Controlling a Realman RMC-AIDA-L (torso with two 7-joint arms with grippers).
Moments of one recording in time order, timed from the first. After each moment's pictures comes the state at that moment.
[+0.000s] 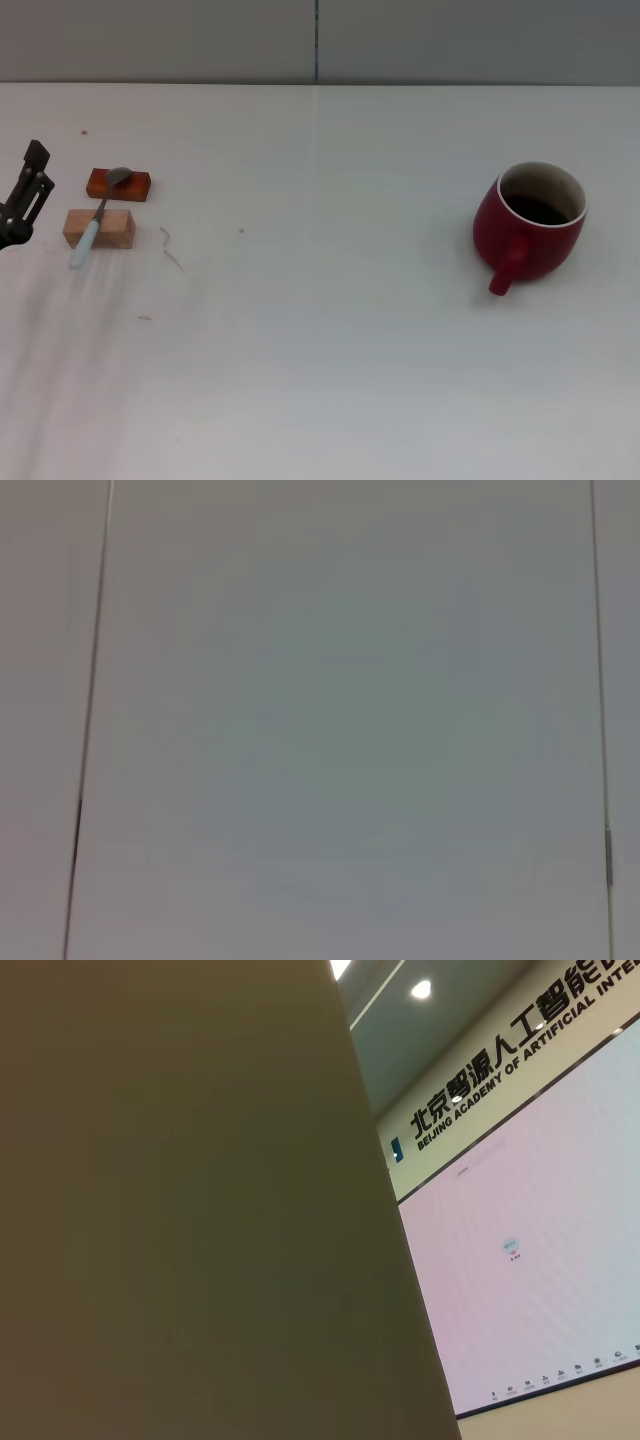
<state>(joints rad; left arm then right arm) -0.30 -2.08 1.19 -0.05 0.38 1.58 -0.31 0.38 2.07 1.11 0.07 -1.85 -1.56 0.14</state>
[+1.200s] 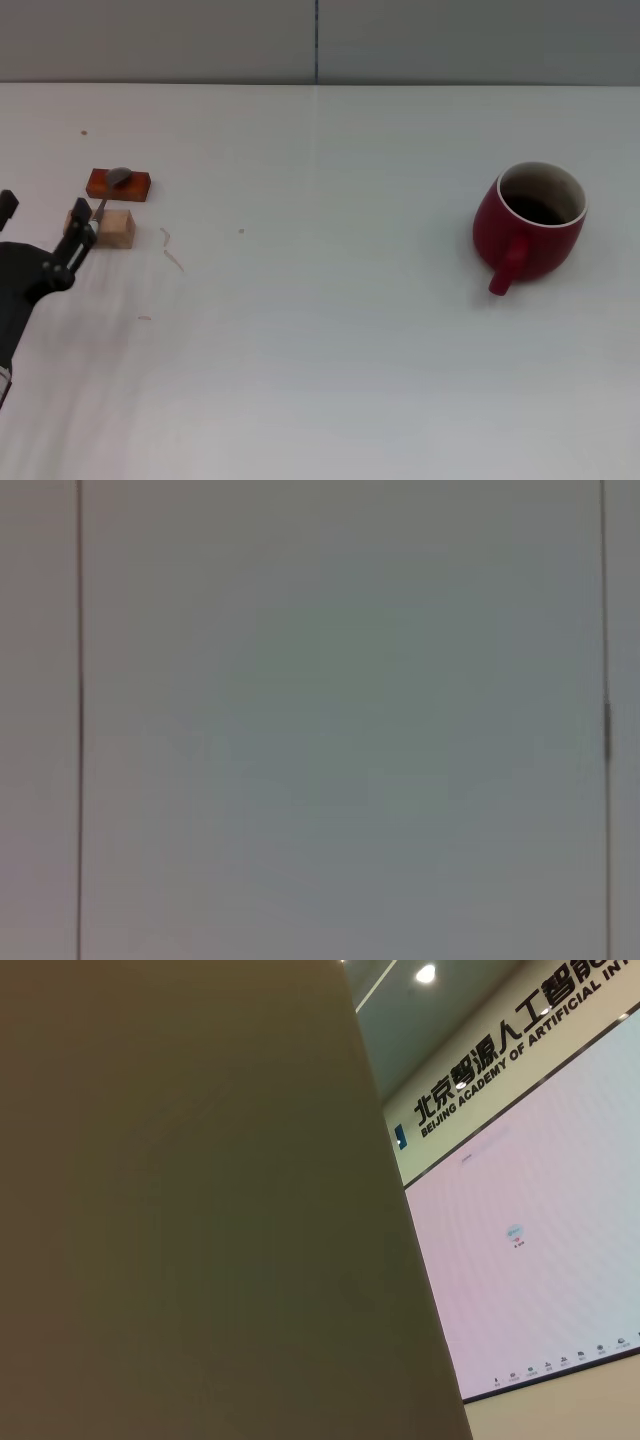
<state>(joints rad) -0.39 -2.06 0.87 -0.37 0.62 1.62 -0.10 0.39 2.07 1.11 0.06 -1.85 -1.53 0.14</state>
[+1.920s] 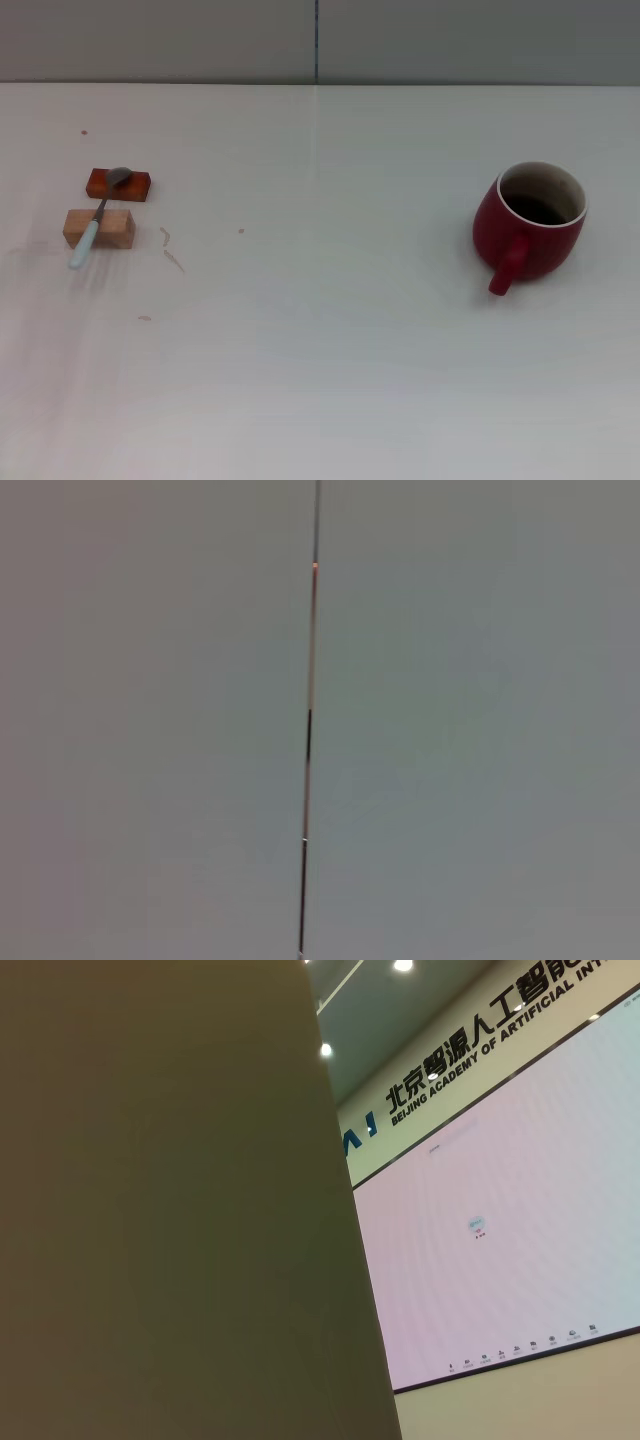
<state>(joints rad) -0.32 -2.06 0.80 0.21 0.58 1.28 -0.42 0.32 2.08 1.11 0.06 -1.84 -1.54 0.14</state>
